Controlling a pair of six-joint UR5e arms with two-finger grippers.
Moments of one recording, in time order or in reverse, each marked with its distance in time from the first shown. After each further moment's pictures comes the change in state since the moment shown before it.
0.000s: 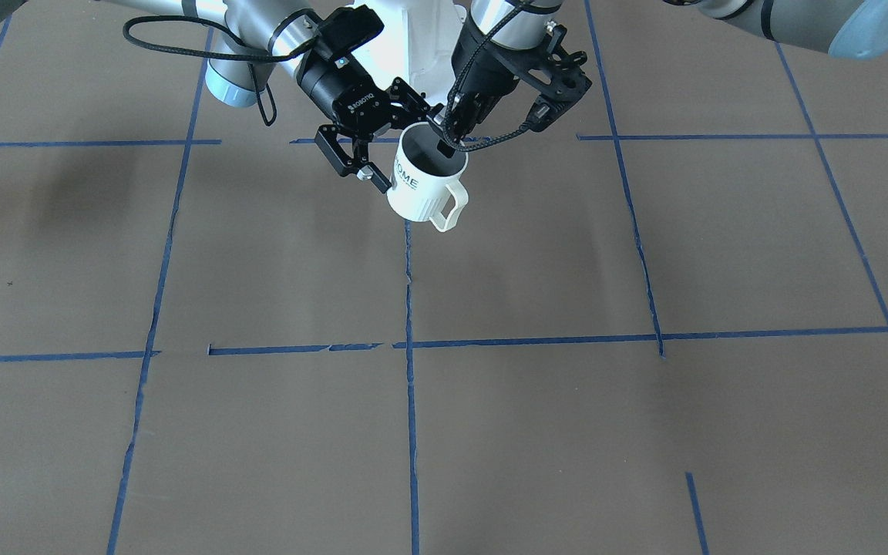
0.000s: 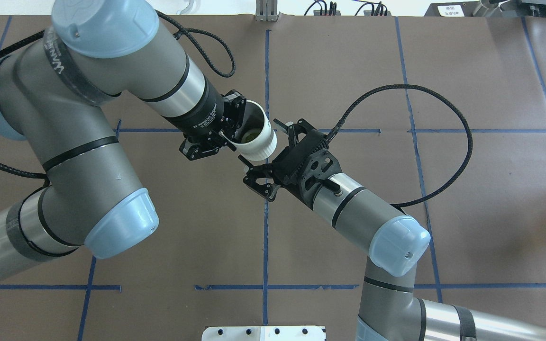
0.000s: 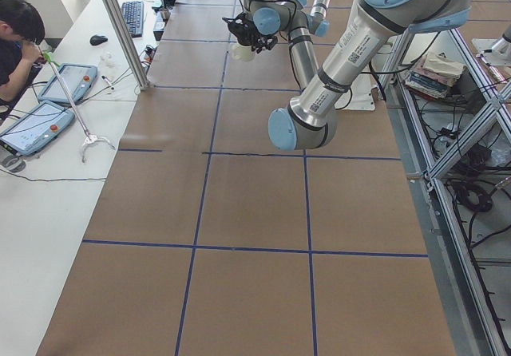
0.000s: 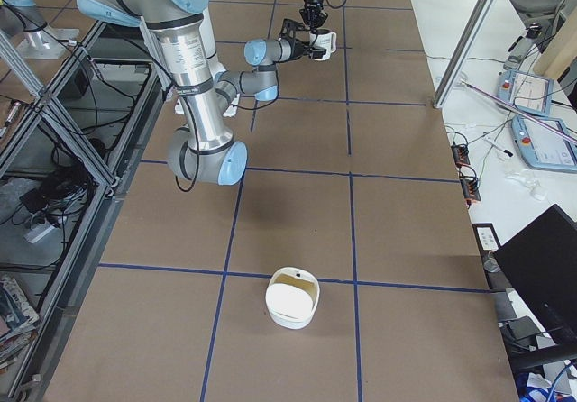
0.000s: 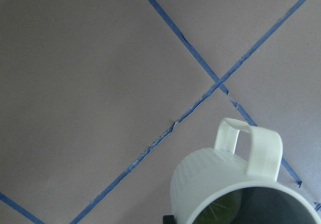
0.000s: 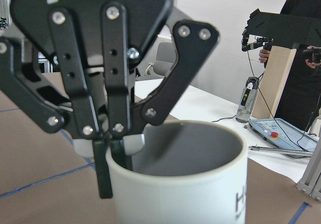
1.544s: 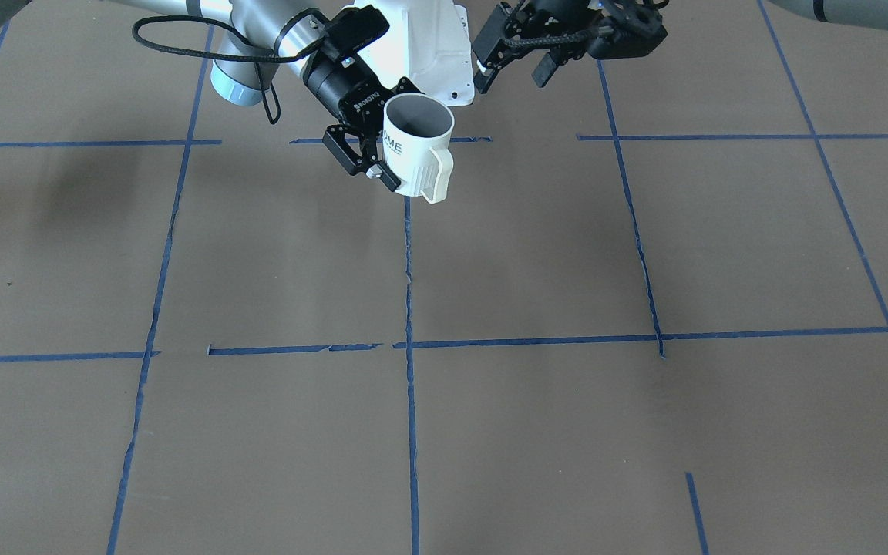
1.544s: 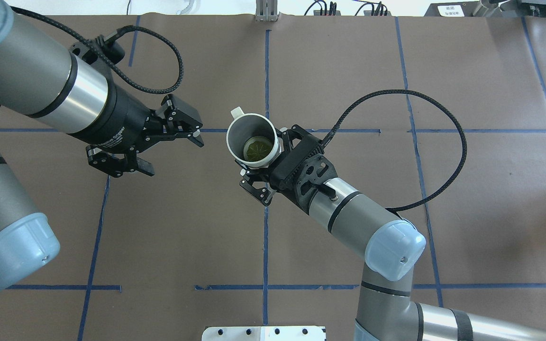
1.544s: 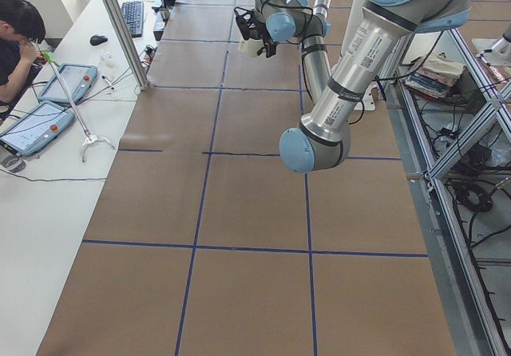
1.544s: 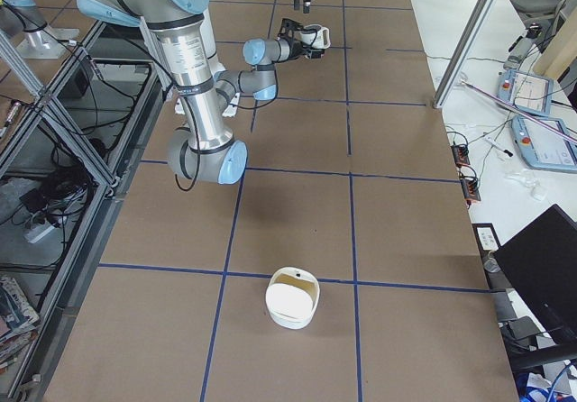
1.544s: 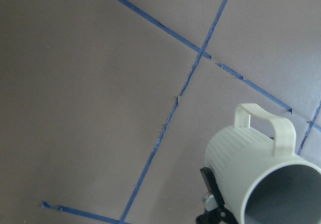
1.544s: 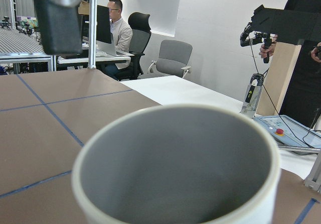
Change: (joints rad) left arm -0.066 0.225 -0.243 0.004 -0.074 0.429; right arm -0.014 0.006 -0.008 -0.005 -0.002 0.016
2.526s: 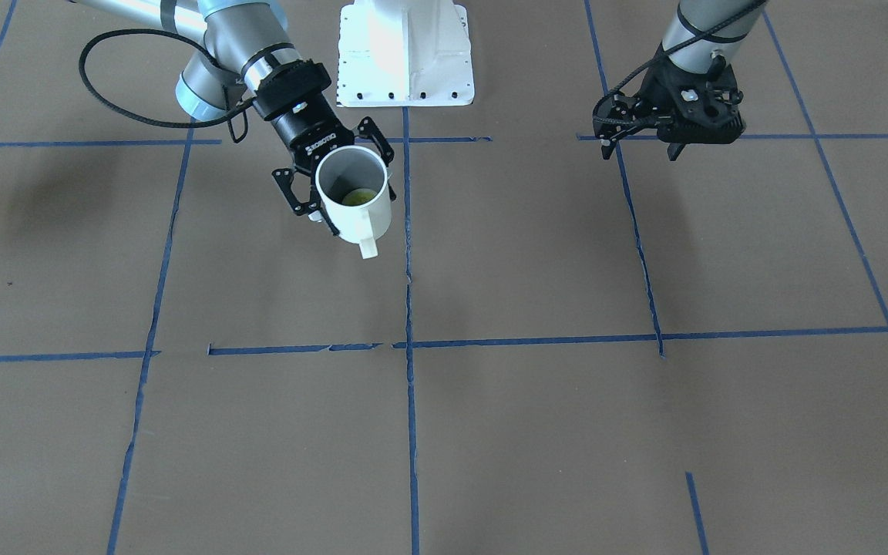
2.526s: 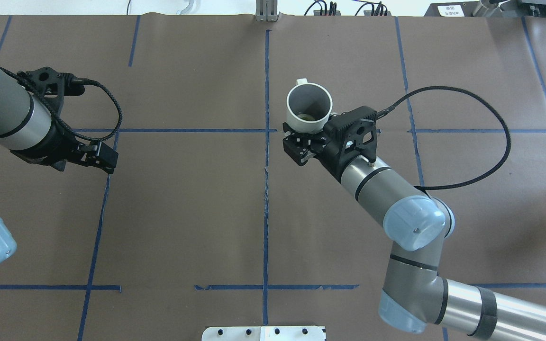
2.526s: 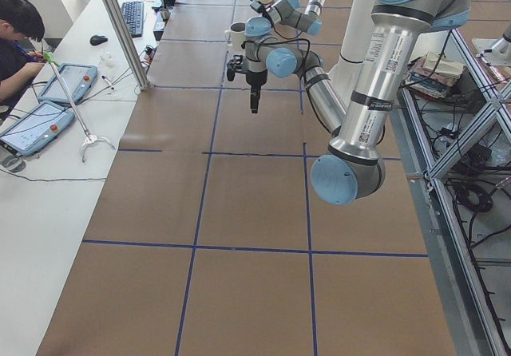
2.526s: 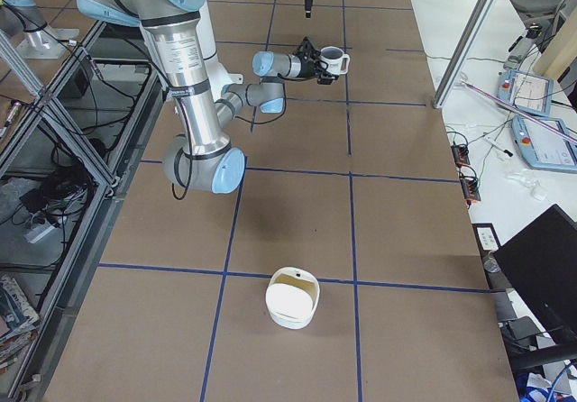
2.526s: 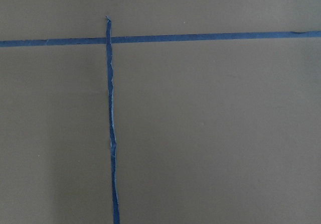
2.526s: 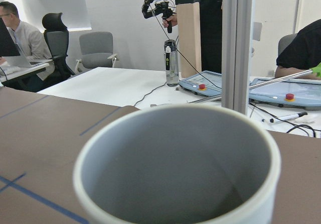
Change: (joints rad) left arm -0.047 0.269 0.010 0.100 0.109 0.673; right arm 0.115 -0.094 -0.009 -0.122 -0.063 0.434
